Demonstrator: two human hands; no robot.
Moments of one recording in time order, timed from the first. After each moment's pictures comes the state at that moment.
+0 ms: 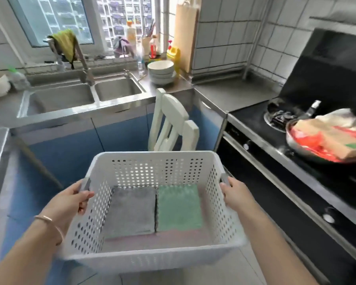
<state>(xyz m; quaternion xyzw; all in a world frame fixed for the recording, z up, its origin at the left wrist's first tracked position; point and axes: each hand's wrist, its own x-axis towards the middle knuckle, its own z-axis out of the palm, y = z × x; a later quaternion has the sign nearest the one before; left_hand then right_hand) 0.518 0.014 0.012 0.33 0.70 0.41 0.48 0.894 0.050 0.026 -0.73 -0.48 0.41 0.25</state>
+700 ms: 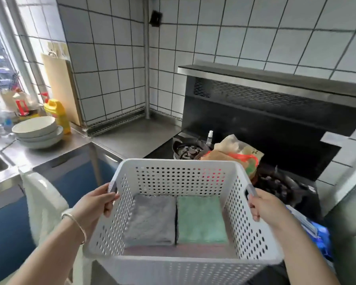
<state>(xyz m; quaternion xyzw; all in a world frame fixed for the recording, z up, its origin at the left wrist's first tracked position) 0.868 0.295 0.070 0.49 0.49 0.35 0.63 1.199 0.110 0.104 -0.78 -0.29 0.32 0.46</state>
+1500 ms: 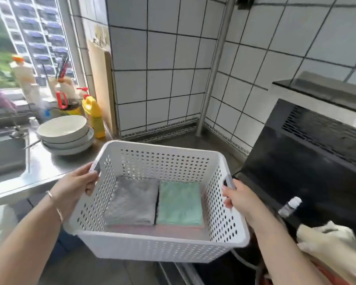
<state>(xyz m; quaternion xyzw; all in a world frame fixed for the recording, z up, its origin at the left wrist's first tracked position) 0.878 0.663 0.079 0.41 0.59 0.43 0.55 1.249 0.608 0.102 -0.74 -0.45 0.39 0.32</state>
